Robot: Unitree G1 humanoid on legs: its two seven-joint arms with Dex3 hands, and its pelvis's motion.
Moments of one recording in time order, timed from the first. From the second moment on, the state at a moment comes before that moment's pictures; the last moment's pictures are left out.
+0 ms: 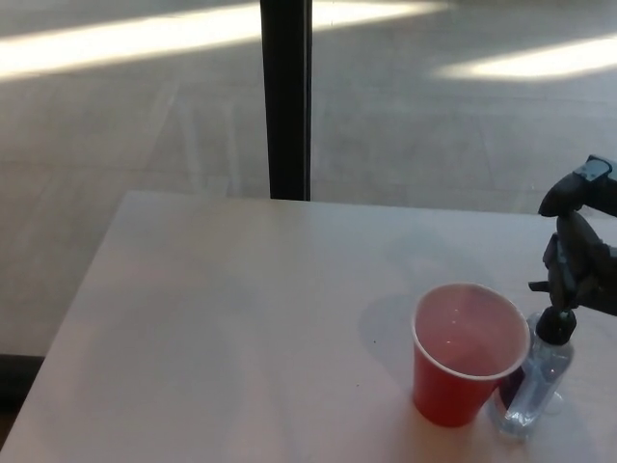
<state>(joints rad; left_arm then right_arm) 0.04 0.55 0.34 1.08 -0.07 0.06 0.10 -0.25 -0.45 -0.20 -0.33 0.52 0.55 0.21</state>
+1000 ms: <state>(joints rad) 0.04 0.55 0.34 1.08 -0.07 0.06 0.10 -0.20 -0.37 -0.16 -0.28 0.45 0.42 0.18</state>
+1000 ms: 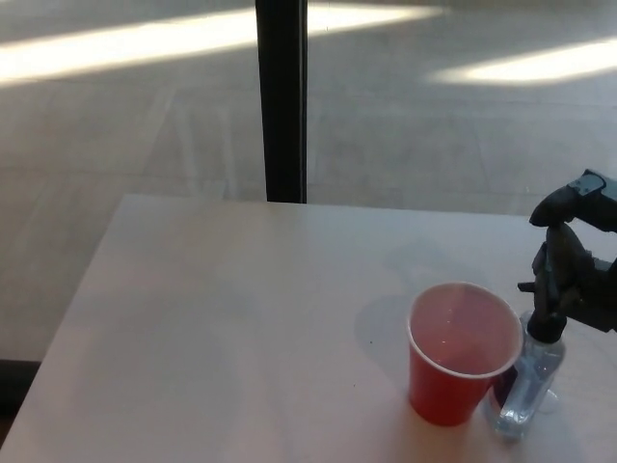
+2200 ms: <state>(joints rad) 0.02 0.55 0.33 1.11 -0.08 0.06 0.10 -0.15 -0.42 -0.11 -0.27 0.43 0.33 0.20</state>
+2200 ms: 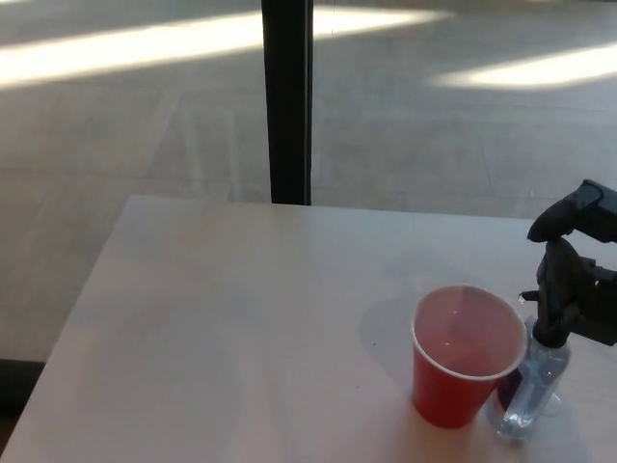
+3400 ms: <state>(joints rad) 0.01 0.55 0.33 1.11 -0.08 0.06 0.10 -0.13 -0.42 -0.08 -0.21 0.43 0.18 0.18</state>
